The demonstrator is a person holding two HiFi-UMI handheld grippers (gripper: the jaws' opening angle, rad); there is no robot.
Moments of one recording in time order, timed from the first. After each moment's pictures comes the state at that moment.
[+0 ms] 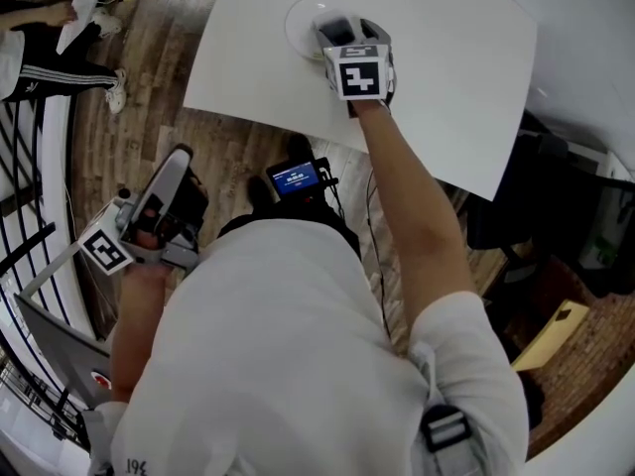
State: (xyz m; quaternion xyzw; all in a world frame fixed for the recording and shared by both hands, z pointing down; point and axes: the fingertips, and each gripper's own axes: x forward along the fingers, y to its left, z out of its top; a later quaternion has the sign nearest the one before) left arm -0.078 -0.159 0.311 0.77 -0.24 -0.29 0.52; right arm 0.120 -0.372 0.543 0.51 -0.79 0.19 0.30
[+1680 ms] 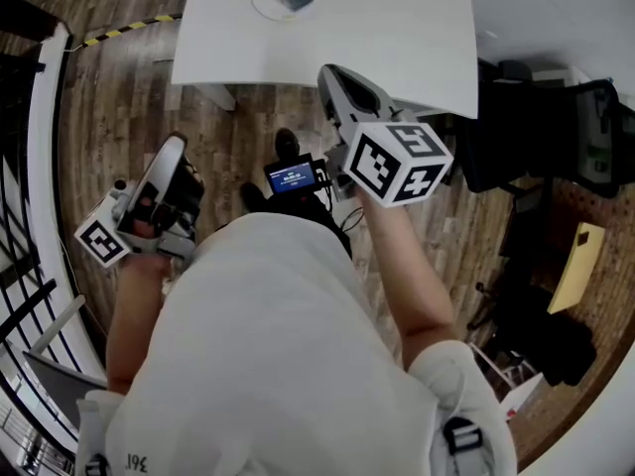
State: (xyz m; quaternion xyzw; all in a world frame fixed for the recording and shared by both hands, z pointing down) left arm -0.098 -0.035 0.284 0.81 -0.13 -0.30 0.49; right arm 0.096 -0.089 0.345 0.54 -0.79 0.28 0.03
